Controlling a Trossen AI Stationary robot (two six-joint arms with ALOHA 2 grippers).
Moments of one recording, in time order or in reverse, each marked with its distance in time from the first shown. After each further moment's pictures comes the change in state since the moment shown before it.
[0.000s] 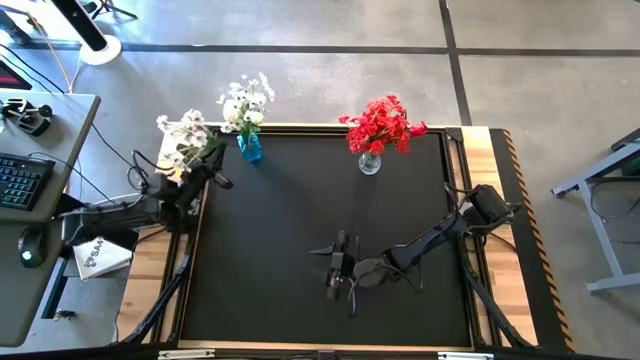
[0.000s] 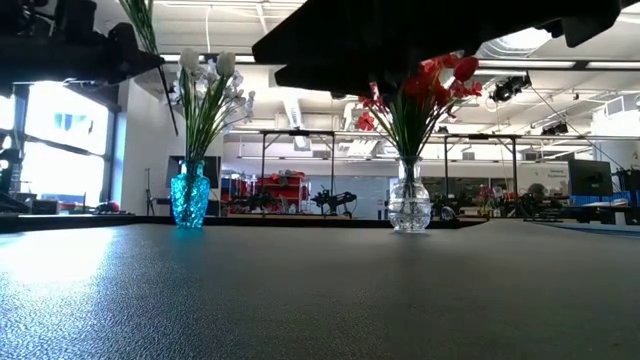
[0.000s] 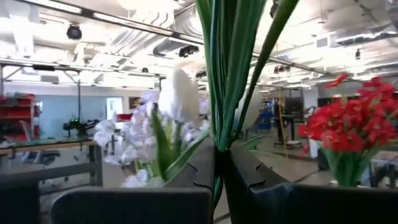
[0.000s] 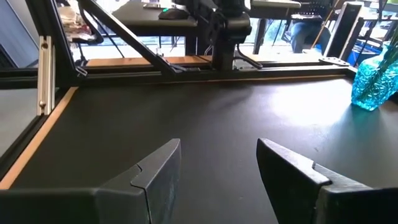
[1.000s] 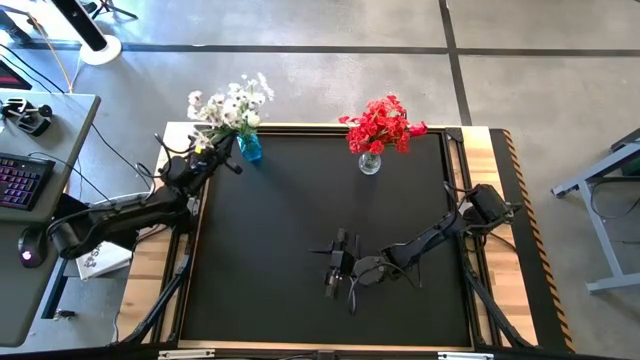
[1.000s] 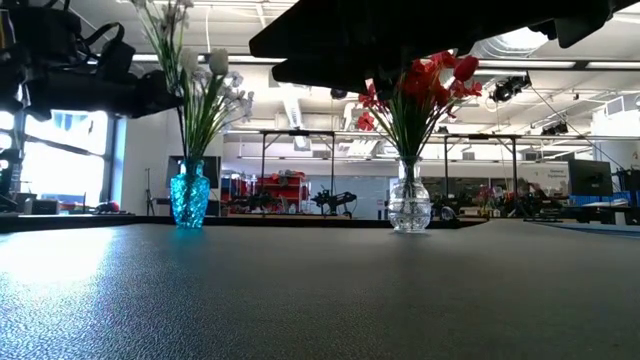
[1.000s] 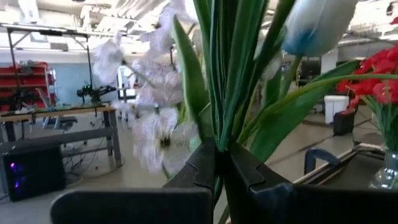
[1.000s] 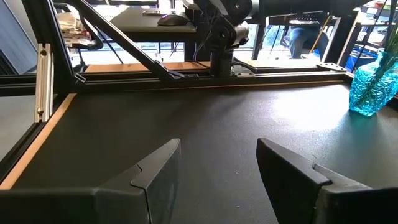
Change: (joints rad) left arm 0.449 0.474 0.001 0.253 0.349 -0.188; right arm -0.010 0.000 0.000 0.032 -0.004 -0.019
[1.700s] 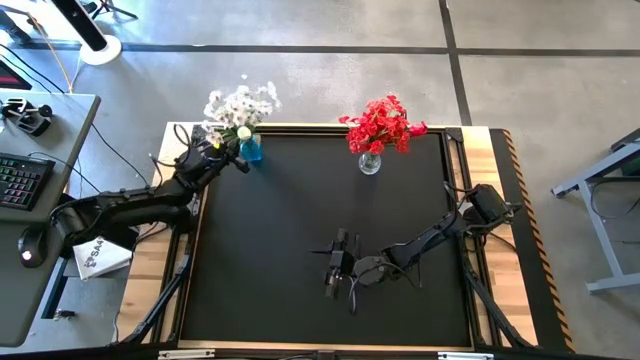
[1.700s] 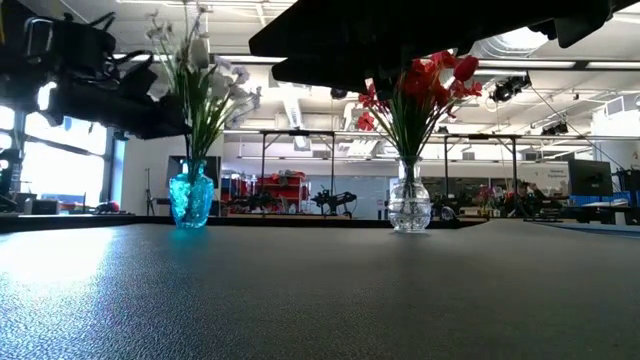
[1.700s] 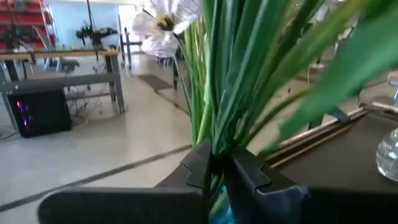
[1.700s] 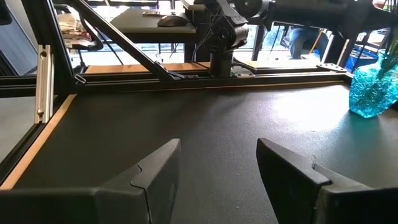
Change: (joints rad) left arm 0.002 0.194 0.059 -0.094 -0.043 -0.112; right arm 0.000 0.000 0.000 0.003 0.000 0.000
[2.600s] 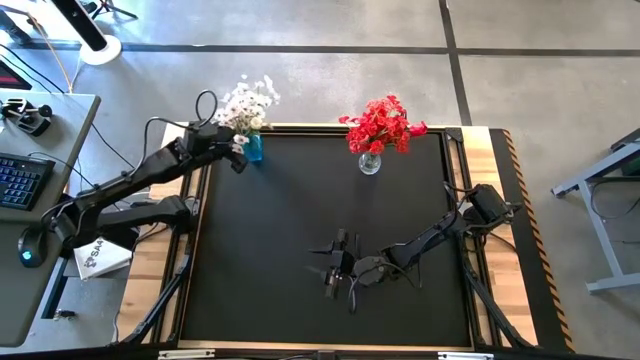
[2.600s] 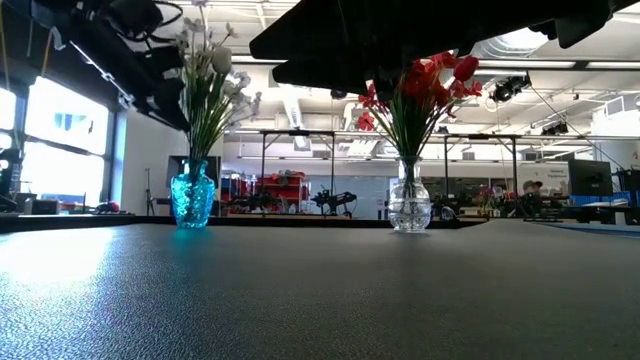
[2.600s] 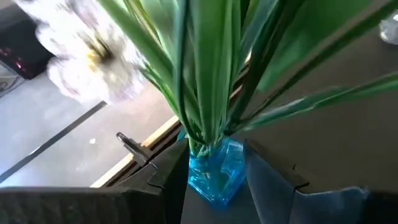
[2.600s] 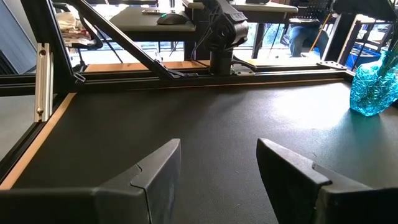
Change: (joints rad) left arm -0.001 -0.041 0.534 -1.143 0.028 0.140; right arm 0.000 0.000 0.000 -0.009 0.000 0.009
